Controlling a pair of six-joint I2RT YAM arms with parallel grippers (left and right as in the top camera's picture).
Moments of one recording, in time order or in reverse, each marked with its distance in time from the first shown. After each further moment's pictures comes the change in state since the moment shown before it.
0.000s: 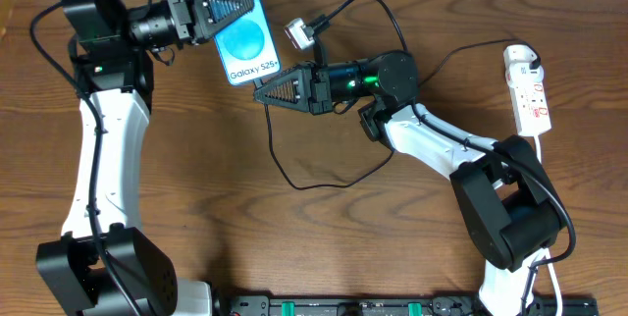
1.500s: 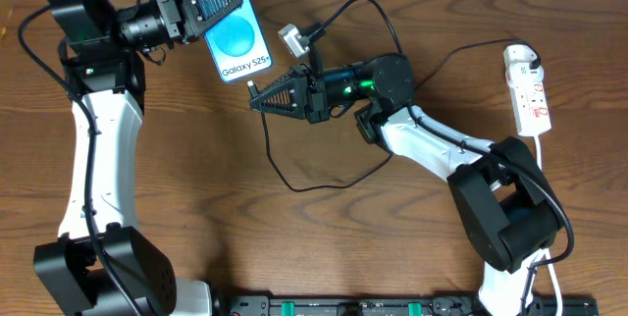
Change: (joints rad) left arm 0.029 0.000 0.000 -0.001 -0.012 0.004; right arm 0.020 0.000 0.000 -0.001 -0.028 -0.123
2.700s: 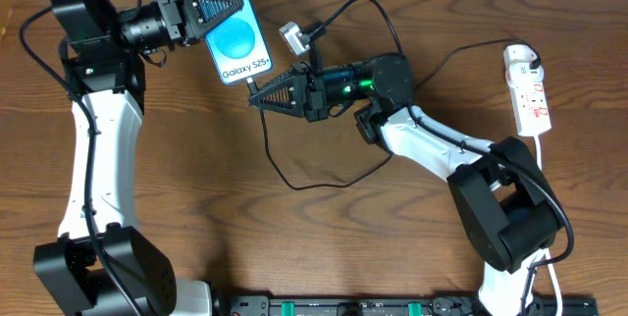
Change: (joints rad) left arm -0.001 0.000 0.000 -0.048 0.004 0.034; right arm 0.000 0.000 0.000 -0.011 0.030 -0.008
